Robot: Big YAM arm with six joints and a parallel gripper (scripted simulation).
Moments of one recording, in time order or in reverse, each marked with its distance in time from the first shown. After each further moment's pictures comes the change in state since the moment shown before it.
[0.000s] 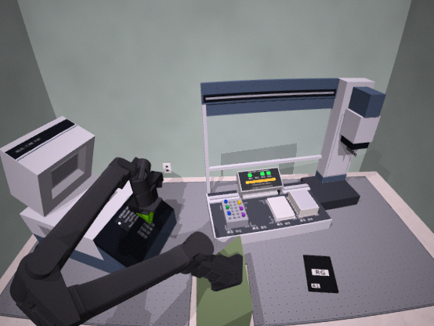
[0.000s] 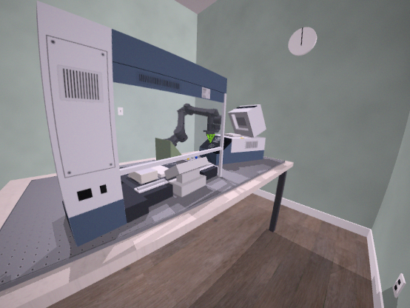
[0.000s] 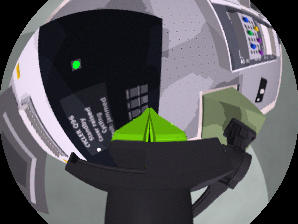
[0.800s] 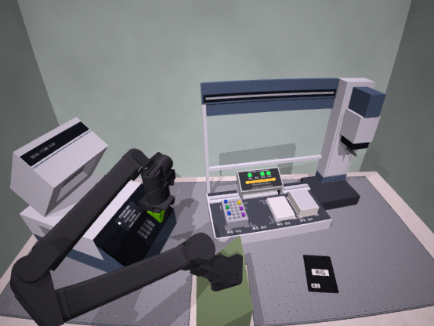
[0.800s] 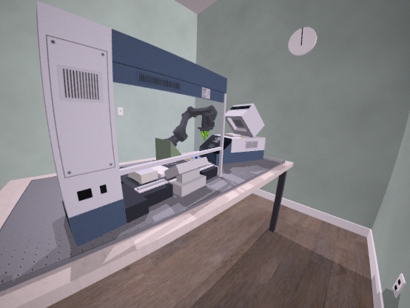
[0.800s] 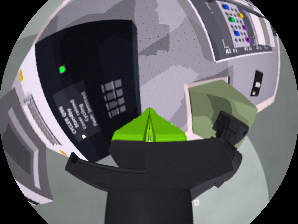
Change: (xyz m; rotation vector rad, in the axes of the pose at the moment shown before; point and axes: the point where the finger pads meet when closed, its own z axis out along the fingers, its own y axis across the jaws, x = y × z) arm 0.003 -0.049 -0.023 0.001 0.023 0.023
